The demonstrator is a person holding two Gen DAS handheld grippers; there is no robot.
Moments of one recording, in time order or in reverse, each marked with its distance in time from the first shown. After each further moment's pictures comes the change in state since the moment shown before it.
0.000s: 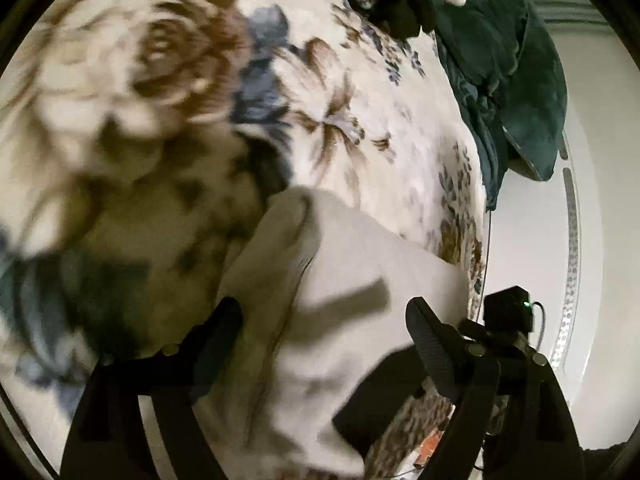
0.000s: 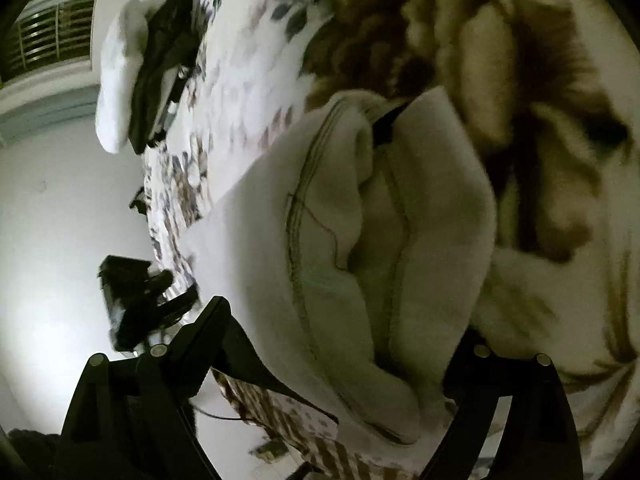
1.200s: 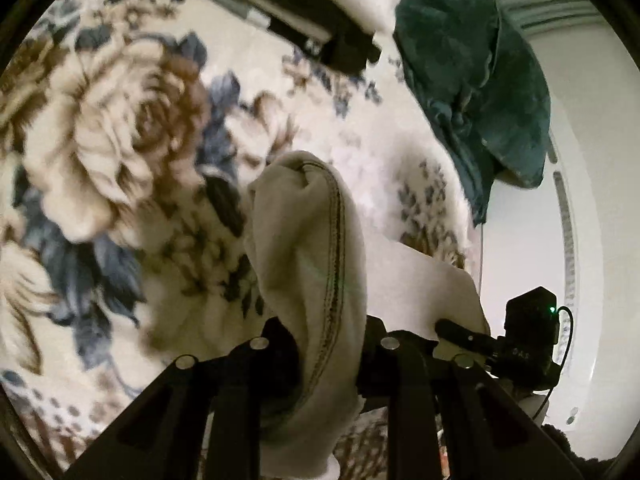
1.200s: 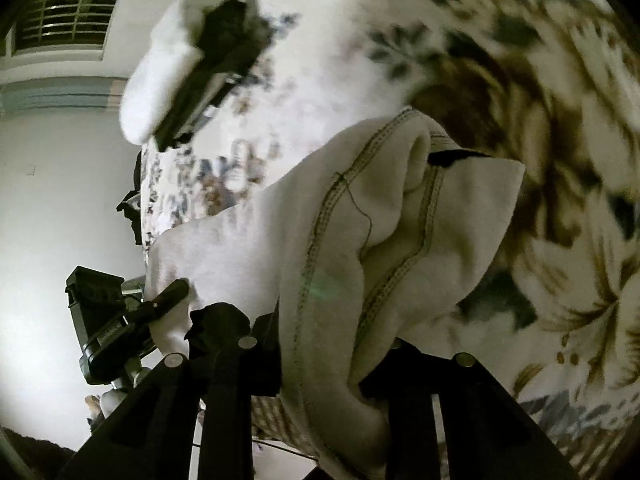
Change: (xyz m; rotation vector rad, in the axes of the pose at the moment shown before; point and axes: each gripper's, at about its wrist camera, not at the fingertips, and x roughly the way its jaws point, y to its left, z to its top) left arm -0.048 -0.066 -0.016 0.045 -0.136 0.050; right arm -0.039 0.105 -0.022 -0.095 -0.128 -0.093
